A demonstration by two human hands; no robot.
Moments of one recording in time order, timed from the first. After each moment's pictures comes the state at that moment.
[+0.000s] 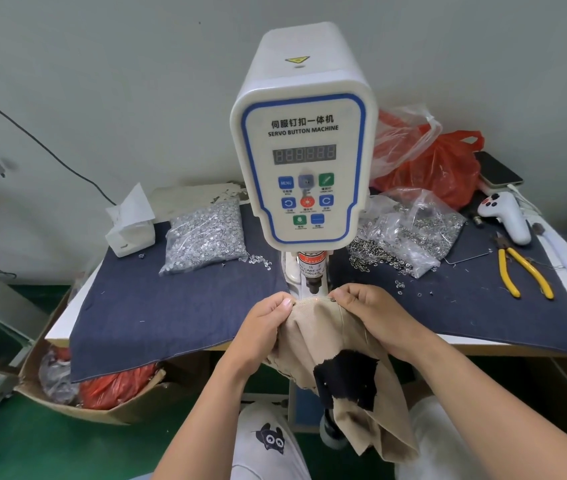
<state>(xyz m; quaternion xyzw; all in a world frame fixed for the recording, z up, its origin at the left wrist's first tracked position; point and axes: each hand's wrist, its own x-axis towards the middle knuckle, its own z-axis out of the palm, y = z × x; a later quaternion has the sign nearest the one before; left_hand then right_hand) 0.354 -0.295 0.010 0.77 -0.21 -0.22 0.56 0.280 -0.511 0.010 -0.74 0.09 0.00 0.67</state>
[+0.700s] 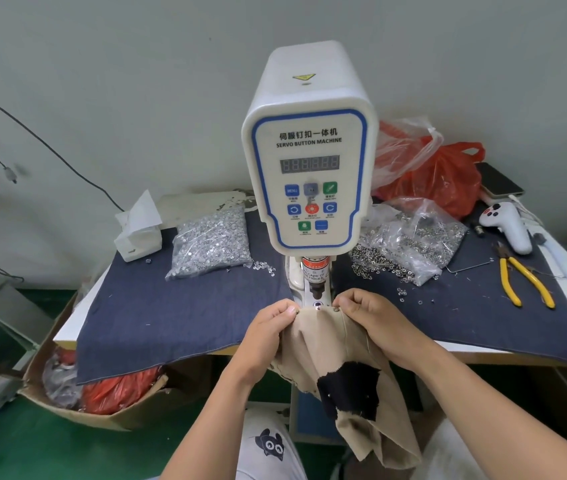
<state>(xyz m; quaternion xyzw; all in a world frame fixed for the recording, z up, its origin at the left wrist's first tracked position) 0.339 -0.298 0.023 0.74 -0.18 -0.24 0.61 0.270 -0.507 0.023 -0.75 0.10 -0.01 0.65</state>
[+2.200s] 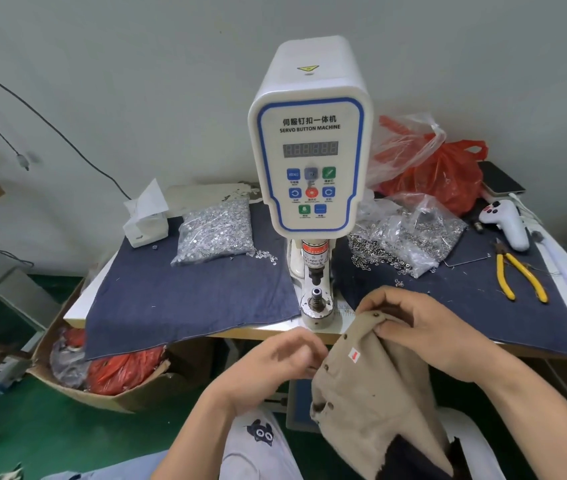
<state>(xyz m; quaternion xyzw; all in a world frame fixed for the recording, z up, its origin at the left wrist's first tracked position) 0.285 -0.263 0.025 0.66 -0.27 -0.38 0.59 0.199 -0.527 0.078 -0.78 -0.03 0.02 0.62</state>
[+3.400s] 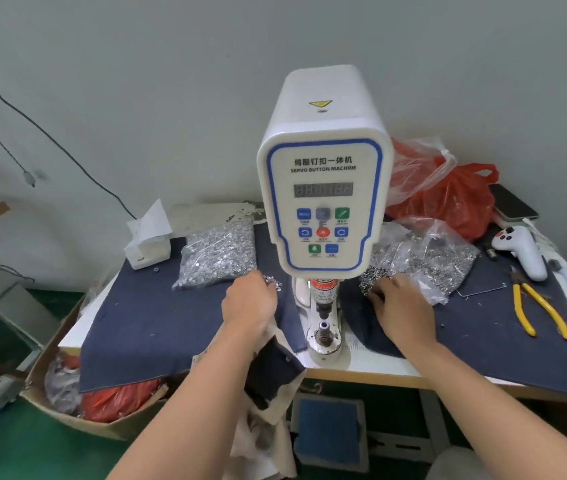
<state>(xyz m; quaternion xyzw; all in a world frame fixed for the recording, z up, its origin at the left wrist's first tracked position) 0.432 -0.315 0.037 0.98 -0.03 -0.02 0.21 0.325 -0.560 -0.008 -0.95 0.19 -0.19 0.13</state>
